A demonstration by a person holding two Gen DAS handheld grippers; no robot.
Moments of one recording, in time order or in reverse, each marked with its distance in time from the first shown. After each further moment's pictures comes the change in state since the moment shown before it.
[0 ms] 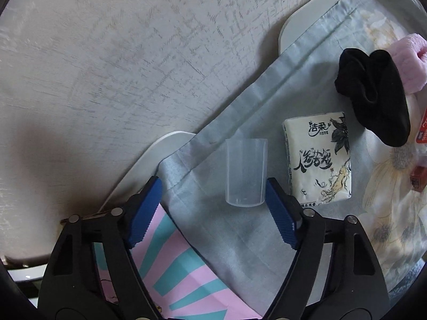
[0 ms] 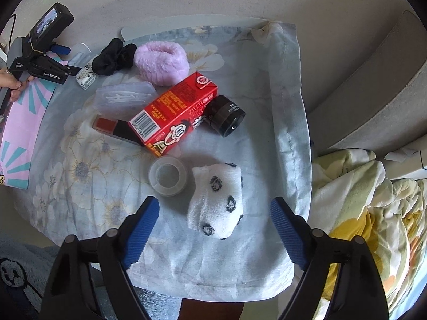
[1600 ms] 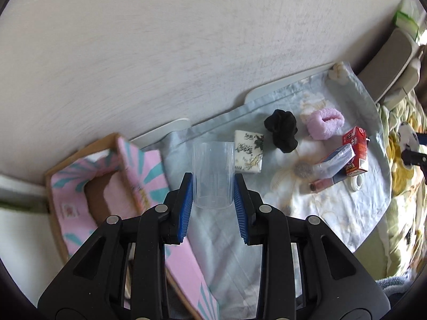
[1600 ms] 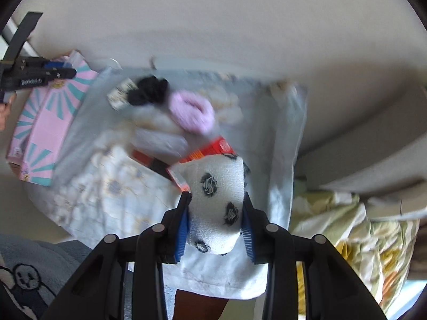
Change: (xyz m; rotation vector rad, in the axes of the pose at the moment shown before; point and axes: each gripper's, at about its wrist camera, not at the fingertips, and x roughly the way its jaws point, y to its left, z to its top) left arm -0.128 0.030 -0.067 -0.343 -0.215 -0.247; right arm -0.076 0.034 0.062 -0.177 -0.064 0.023
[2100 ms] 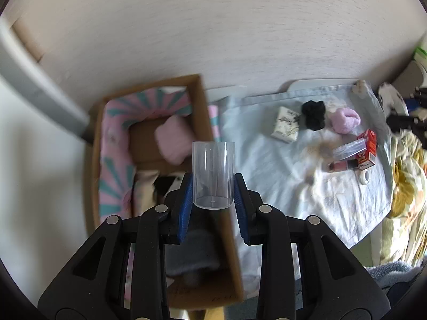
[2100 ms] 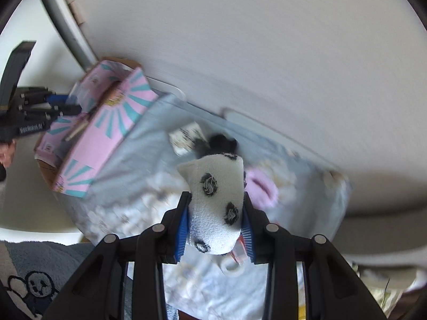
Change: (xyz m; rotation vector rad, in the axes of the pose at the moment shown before) left arm -0.052 0.062 -0.083 -0.234 -0.029 0.075; right arm -0.018 0.091 0.091 -0.273 -0.072 0.130
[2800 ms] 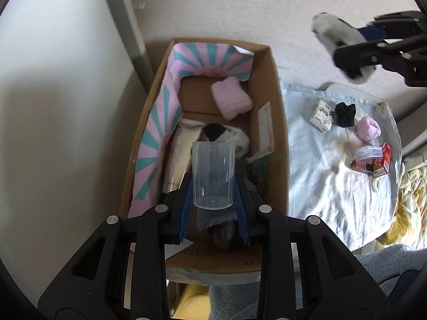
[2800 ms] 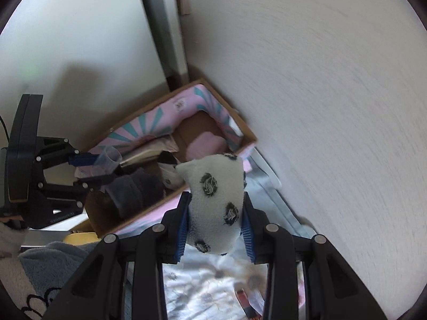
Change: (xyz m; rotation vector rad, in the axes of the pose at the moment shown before) left arm -0.009 0.062 -0.069 -0.245 0.006 0.047; right arm 0.029 0.160 0.137 -0.416 0.014 0.150
